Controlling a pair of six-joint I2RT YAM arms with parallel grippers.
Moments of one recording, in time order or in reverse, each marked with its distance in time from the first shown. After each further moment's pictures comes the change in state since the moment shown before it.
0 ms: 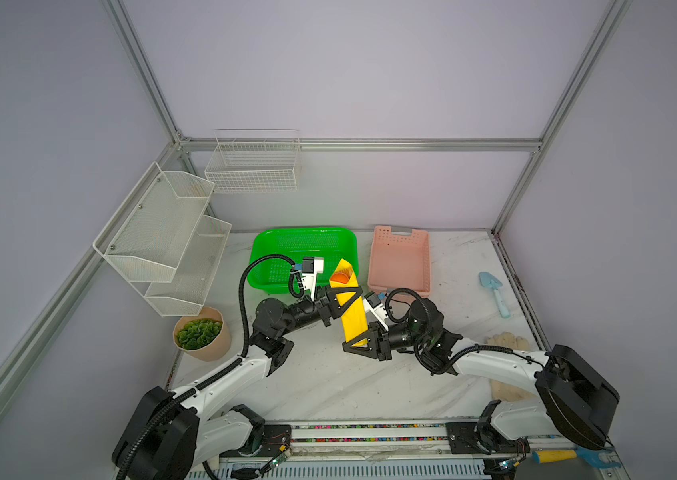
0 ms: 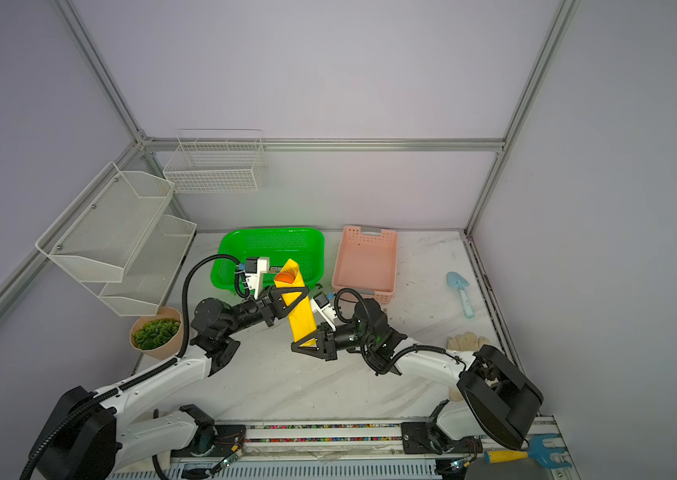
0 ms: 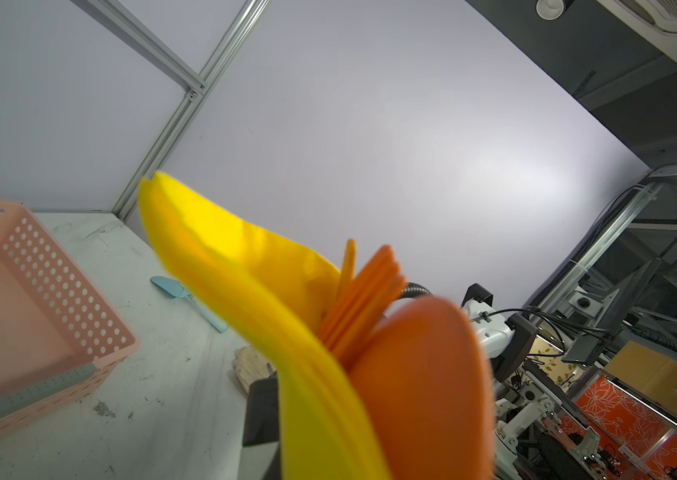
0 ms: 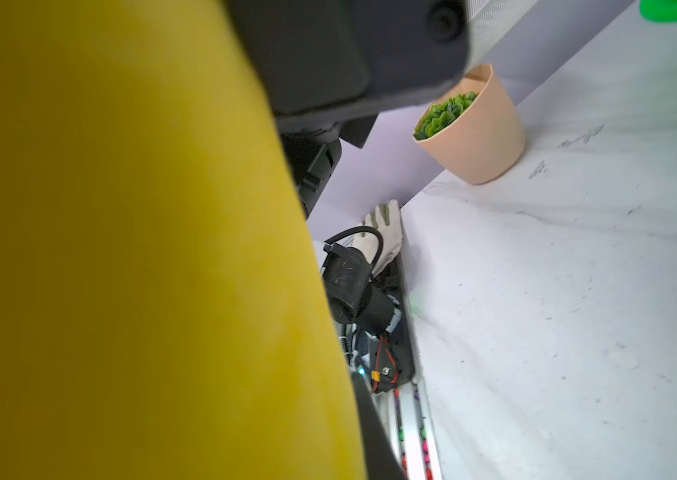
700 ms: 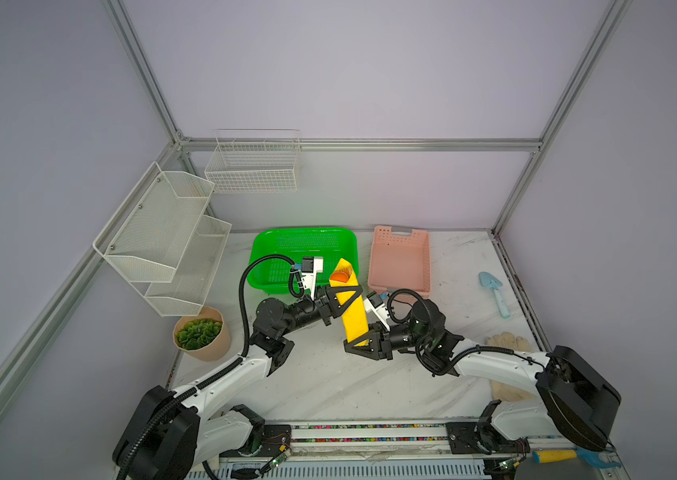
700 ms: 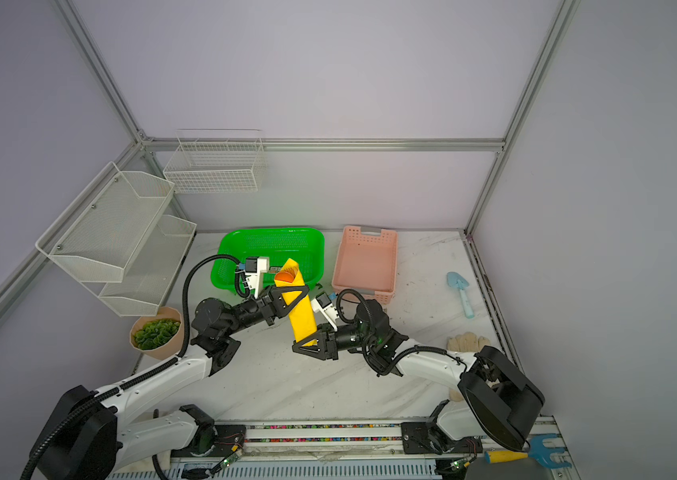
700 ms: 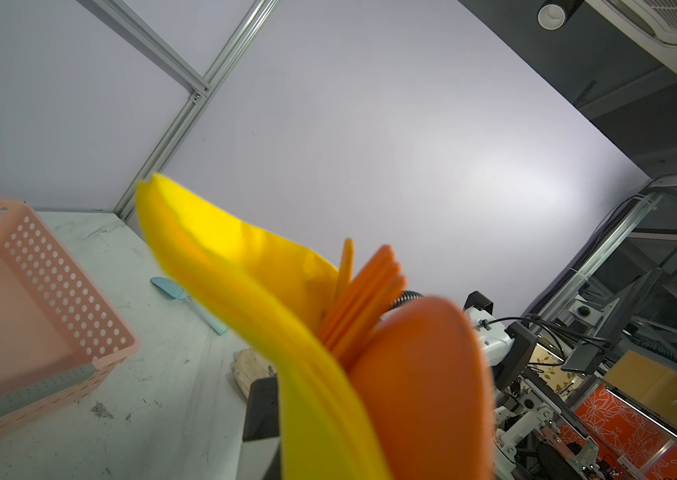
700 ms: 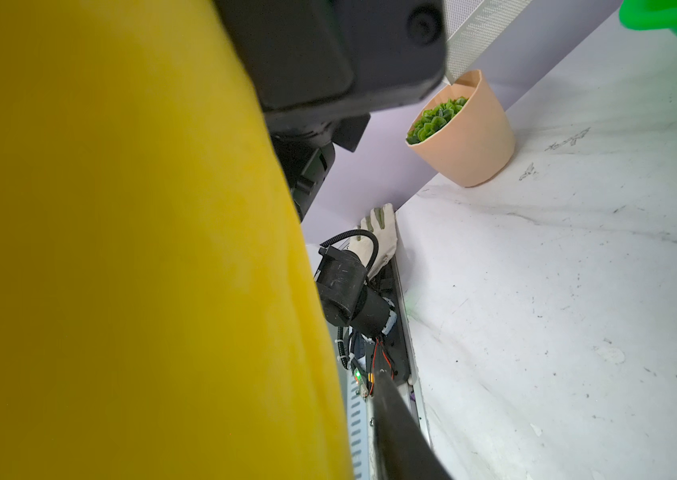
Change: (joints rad) left arm 0.000 0.000 0.000 0.008 -0.006 -0.005; right arm 0.000 -0.026 -0.031 0.005 0.019 0.006
